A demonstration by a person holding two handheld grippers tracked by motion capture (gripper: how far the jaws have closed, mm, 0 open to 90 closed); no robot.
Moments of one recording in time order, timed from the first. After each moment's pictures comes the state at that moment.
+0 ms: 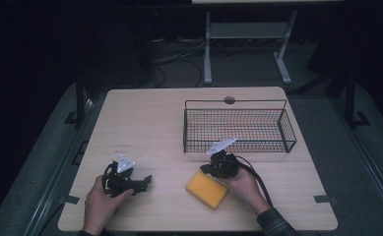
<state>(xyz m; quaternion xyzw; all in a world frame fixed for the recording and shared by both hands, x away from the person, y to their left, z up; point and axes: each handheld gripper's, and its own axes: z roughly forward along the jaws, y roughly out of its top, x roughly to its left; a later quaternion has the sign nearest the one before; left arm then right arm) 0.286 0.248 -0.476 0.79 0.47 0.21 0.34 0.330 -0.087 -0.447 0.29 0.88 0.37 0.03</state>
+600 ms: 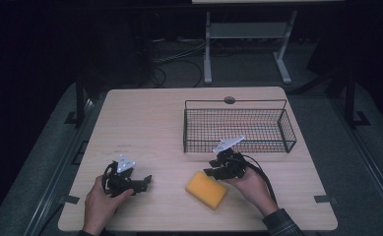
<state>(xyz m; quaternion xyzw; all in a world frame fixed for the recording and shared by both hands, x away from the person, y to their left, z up) 0.286 0.248 -0.476 0.79 0.47 0.21 0.34 0.322 -0.104 -0.429 0.31 0.88 0.36 0.04</state>
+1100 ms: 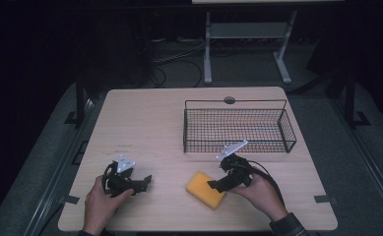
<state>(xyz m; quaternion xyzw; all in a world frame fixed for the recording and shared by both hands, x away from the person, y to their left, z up) 0.286 0.248 -0.476 0.79 0.47 0.21 0.34 0.298 -0.110 -0.417 0.32 0.89 0.31 0.04</state>
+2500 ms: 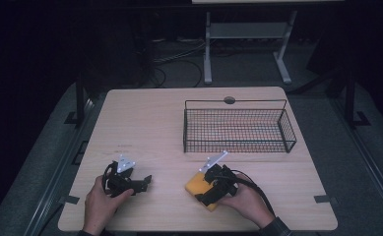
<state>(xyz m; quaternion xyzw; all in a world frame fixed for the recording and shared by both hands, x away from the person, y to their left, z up) 0.286 0.248 -0.476 0.79 0.47 0.21 0.34 0.281 -0.069 -0.436 0.29 0.91 0.29 0.02</state>
